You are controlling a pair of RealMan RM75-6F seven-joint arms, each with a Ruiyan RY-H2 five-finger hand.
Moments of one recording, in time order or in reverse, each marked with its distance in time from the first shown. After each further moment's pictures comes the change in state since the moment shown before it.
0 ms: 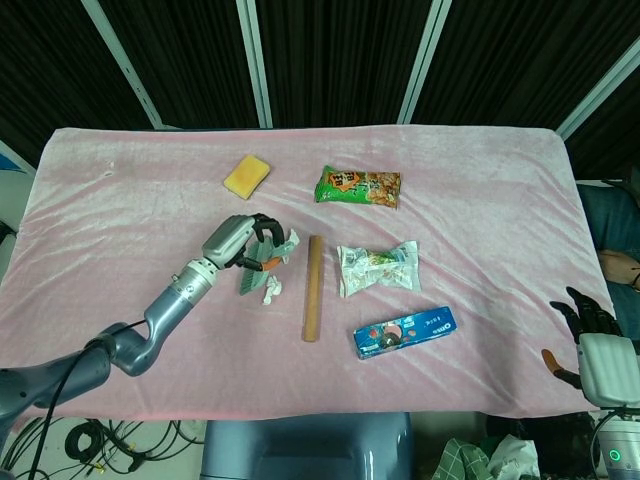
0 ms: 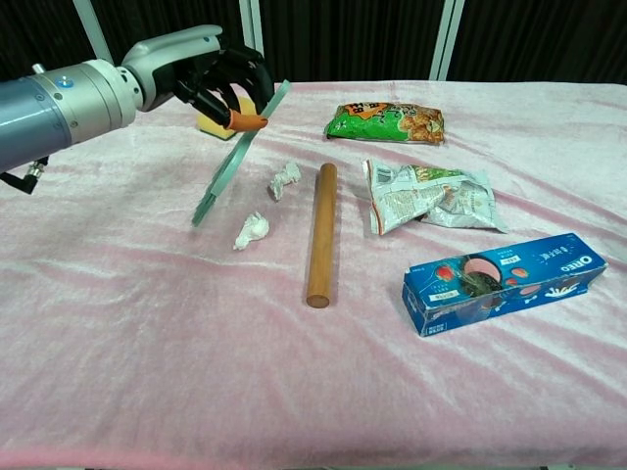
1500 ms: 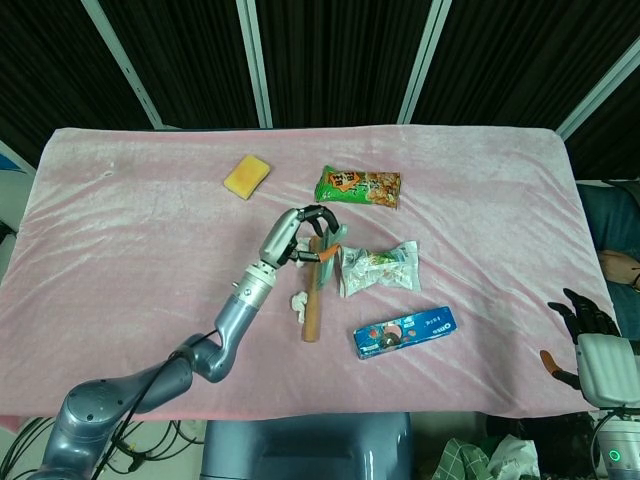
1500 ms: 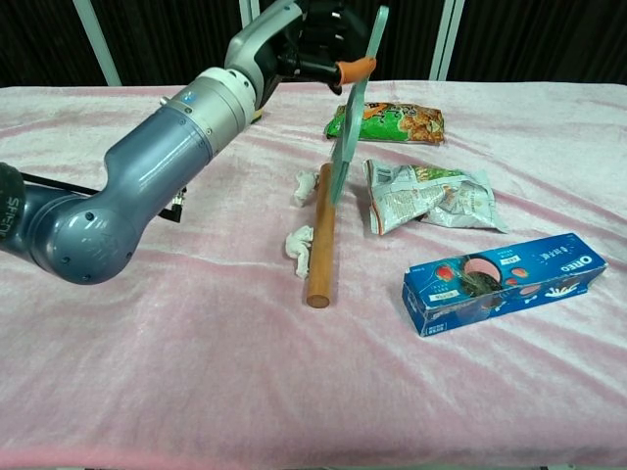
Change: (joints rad) left arm -0.118 -0.366 -0.210 0.246 -0.052 0.158 -0.231; right arm 0.002 0.002 -0.003 0.001 -0.005 -0.006 0.012
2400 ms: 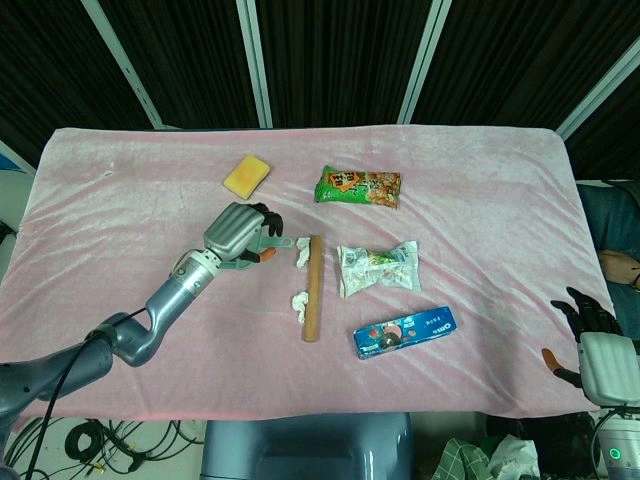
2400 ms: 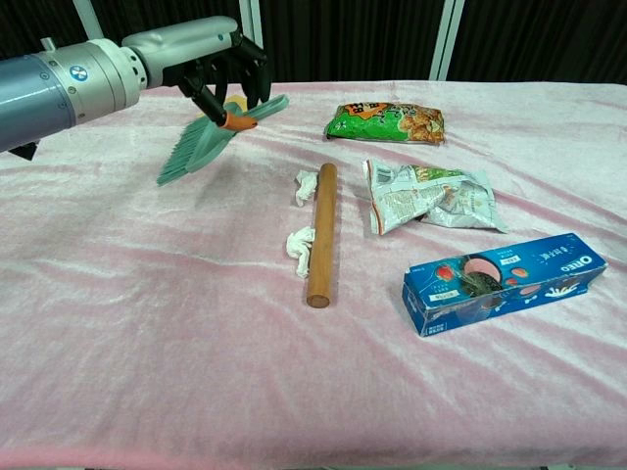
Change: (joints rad) left arm 0.093 0.416 0.212 -0.263 0.048 -0.201 0.649; right arm 0.000 -0.003 0.008 -0.004 0.018 0.000 -0.007
